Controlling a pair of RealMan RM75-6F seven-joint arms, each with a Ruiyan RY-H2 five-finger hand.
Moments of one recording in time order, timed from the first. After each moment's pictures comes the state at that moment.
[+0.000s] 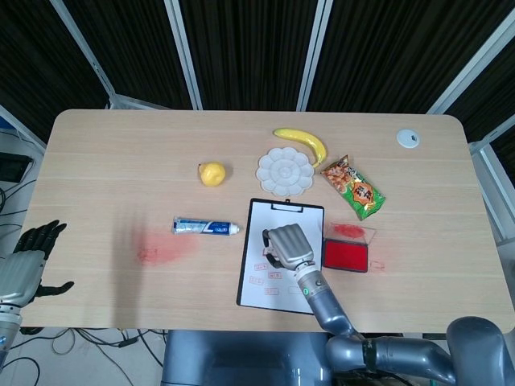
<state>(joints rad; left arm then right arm) -0.18 -1.06 -0.02 -1.72 1.36 1.26 0.04 0.77 -1.79 0.25 -1.54 -0.89 1.04 -0.69</state>
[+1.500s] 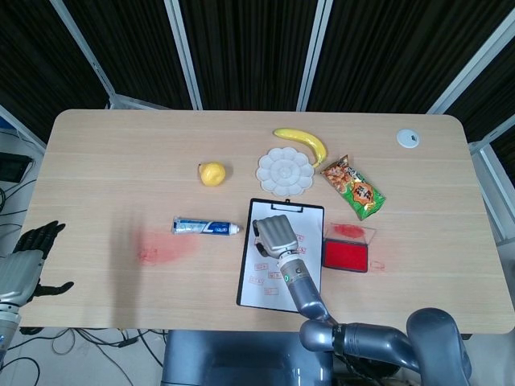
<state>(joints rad) -0.19 -1.05 -0.02 -1.73 1.34 1.24 0.01 0.89 -1.94 0.29 -1.29 -0.79 1.02 -0.70</state>
